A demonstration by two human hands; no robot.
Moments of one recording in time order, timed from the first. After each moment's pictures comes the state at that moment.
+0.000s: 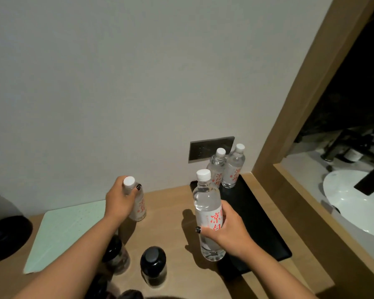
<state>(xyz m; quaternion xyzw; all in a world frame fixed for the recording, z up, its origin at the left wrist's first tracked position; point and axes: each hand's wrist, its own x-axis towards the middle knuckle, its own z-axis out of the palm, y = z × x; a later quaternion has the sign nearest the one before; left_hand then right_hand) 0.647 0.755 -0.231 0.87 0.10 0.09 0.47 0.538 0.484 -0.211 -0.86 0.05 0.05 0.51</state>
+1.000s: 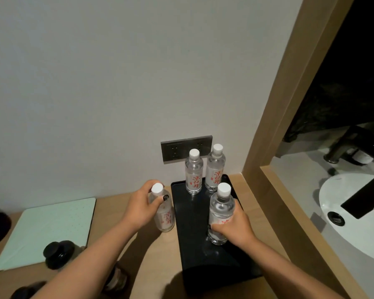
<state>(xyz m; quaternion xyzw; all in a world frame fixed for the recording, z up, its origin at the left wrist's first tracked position) 0.641 0.599 -0.232 0.90 -0.05 0.01 0.44 0.596 0.338 -0.268 -0.85 0.11 0.04 0.51</state>
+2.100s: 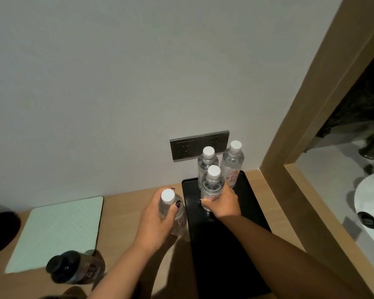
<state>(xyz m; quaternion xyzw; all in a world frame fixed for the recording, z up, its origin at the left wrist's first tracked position) 0.635 0.591 -0.251 0.87 0.00 0.04 0.48 0.693 0.393 -0.300 -0.87 0.18 0.06 0.45</state>
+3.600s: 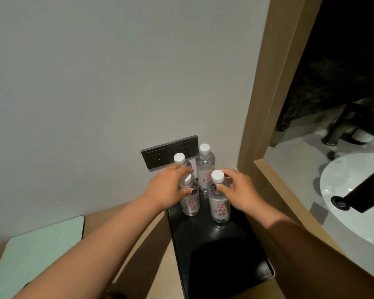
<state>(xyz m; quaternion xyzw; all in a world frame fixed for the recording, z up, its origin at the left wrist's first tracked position) 0.707 0.505 -0.182 0.96 -0.23 -0.05 0.16 0.662 0.302 -0.205 -0.89 0.04 -0.01 0.45</state>
